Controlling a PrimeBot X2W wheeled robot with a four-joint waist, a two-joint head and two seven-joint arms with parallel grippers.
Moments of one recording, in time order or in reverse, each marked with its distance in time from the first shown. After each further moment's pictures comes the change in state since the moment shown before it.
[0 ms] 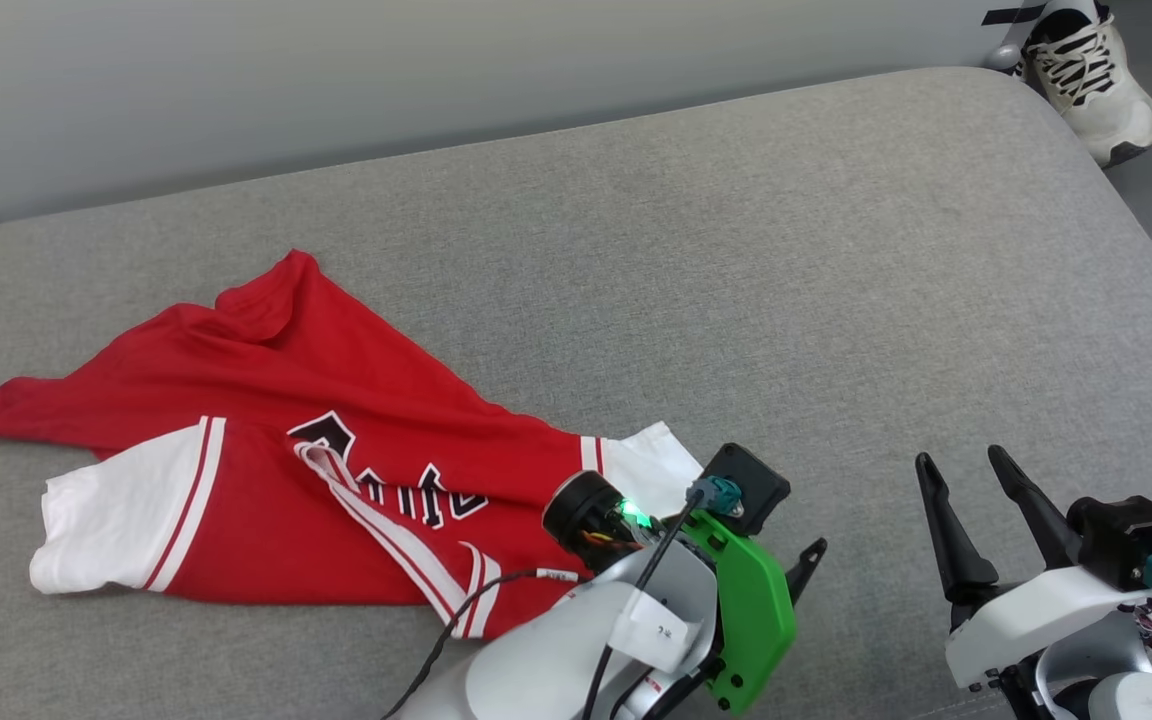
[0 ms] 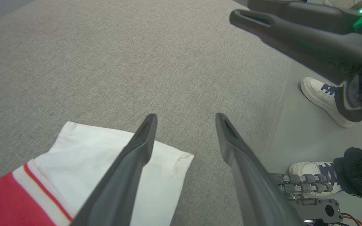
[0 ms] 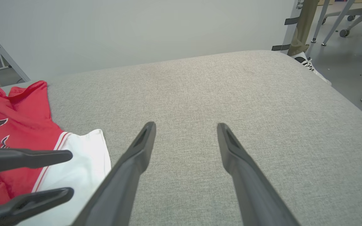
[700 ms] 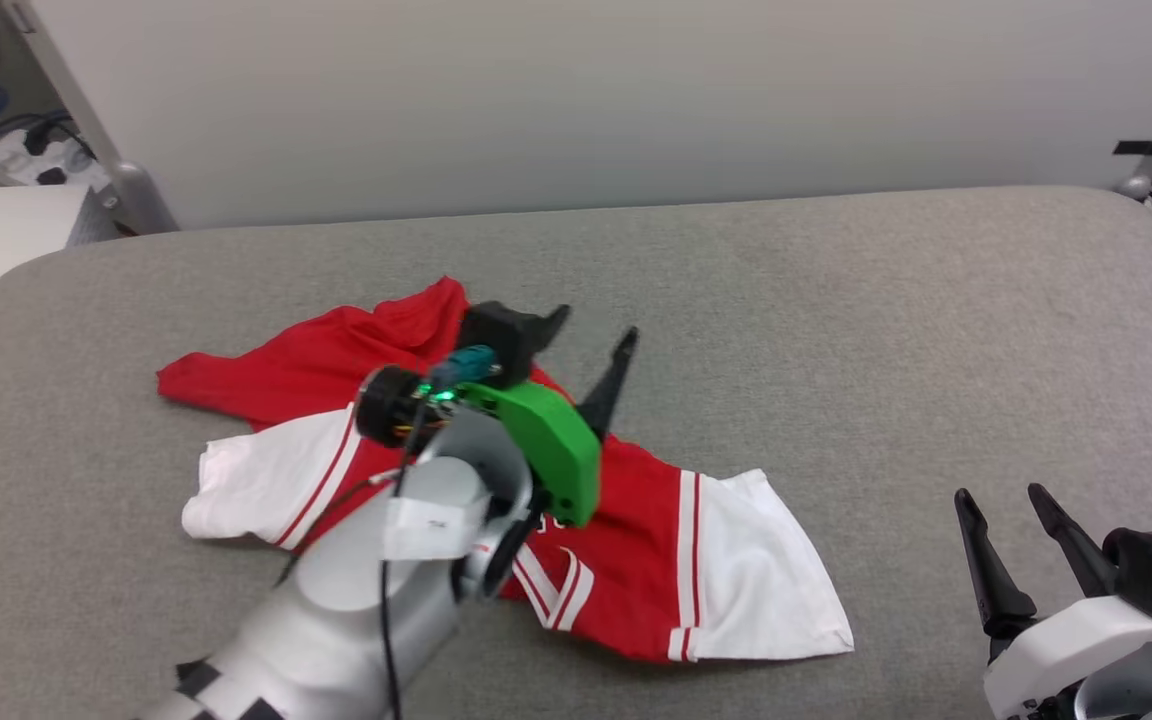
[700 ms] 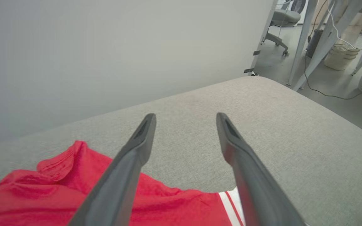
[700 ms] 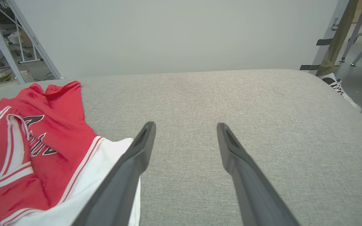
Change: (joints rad) left arm -0.106 0.145 0.143 0.105 -0.170 0.047 -0.333; right arm 0.065 -0.028 -0.051 -0.025 0.000 0.000 0.041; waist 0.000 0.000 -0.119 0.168
